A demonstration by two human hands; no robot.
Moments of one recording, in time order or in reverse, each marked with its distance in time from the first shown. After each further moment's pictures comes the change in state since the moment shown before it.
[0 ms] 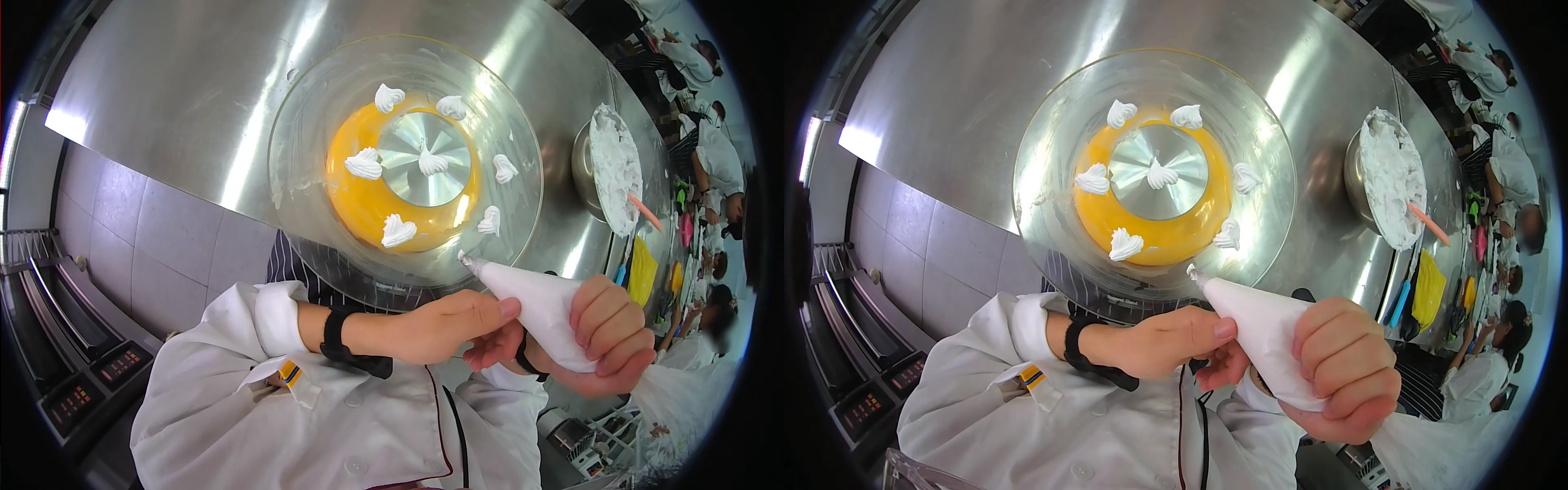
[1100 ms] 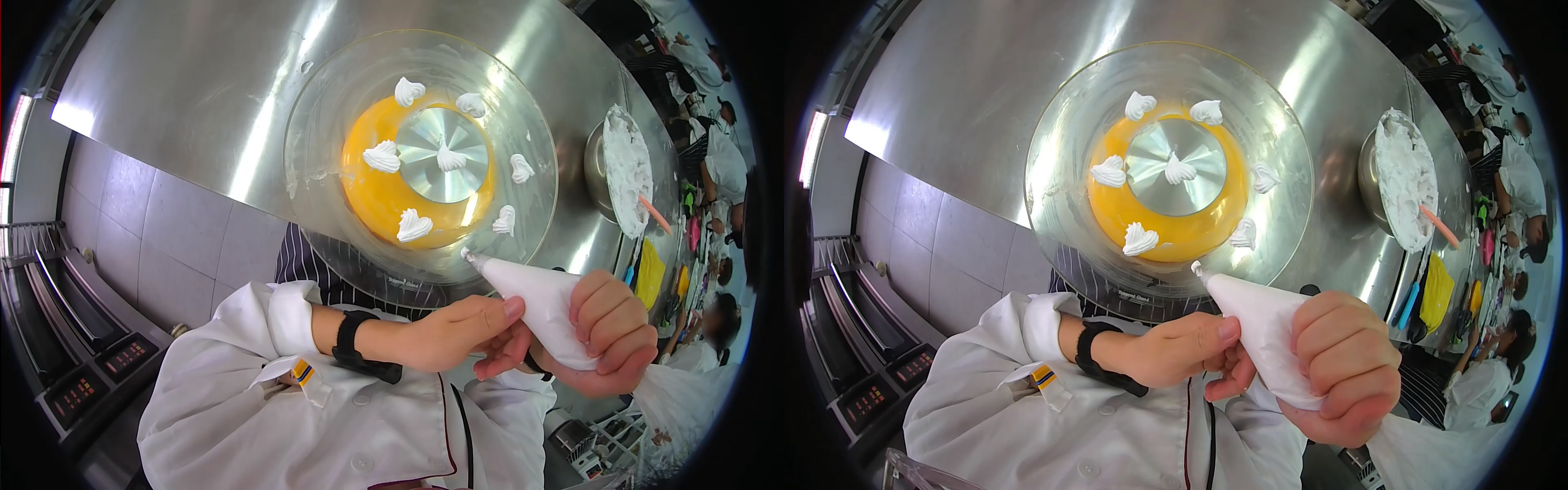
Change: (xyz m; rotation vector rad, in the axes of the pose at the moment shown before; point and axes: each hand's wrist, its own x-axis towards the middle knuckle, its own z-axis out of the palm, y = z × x) left_hand -0.009 -0.008 0.003 -0.158 -0.057 0.046; right_hand 0.001 0.003 0.006 -0.045 -0.131 0.056
